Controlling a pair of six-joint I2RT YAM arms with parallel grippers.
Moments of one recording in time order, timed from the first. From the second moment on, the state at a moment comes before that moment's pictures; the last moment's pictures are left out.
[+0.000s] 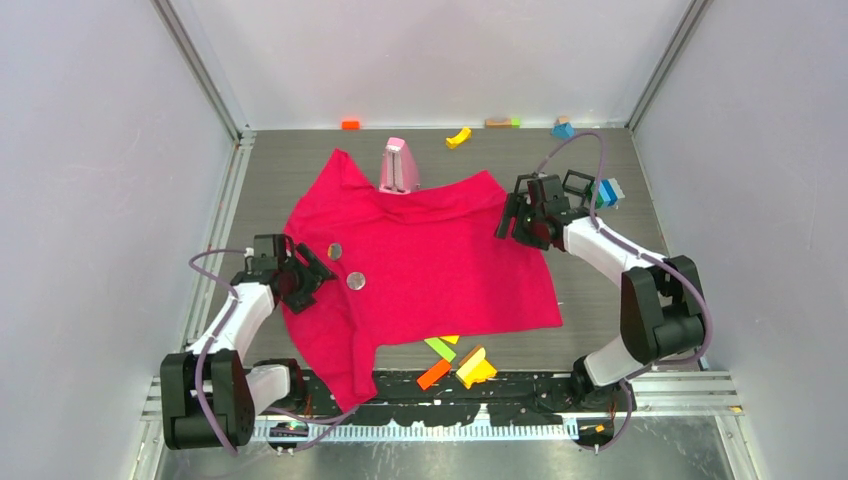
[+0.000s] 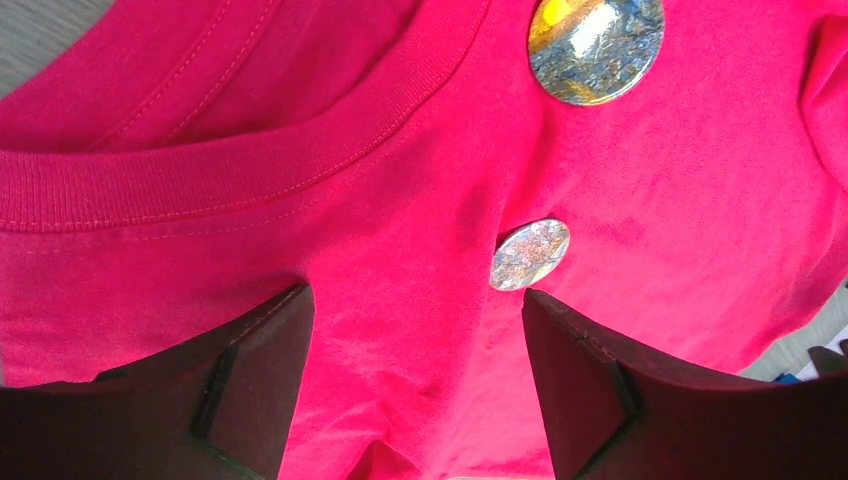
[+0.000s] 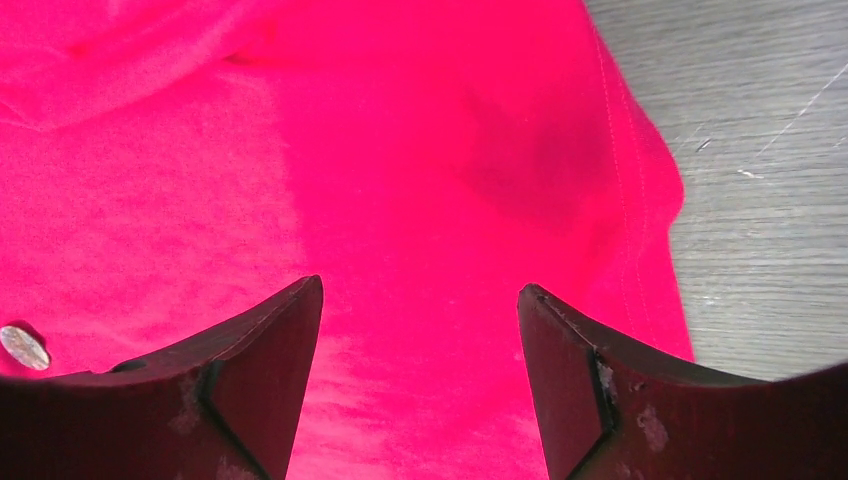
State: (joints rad) left arm 0.06 1.11 0.53 -0.44 0.18 -0.77; right arm 0.27 1.52 0.95 -0.32 -0.03 0.50
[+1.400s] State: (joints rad) left arm 0.07 1.03 1.15 -0.76 0.07 -0.32; right arm 0.18 1.16 0.97 -0.42 0.13 0.44
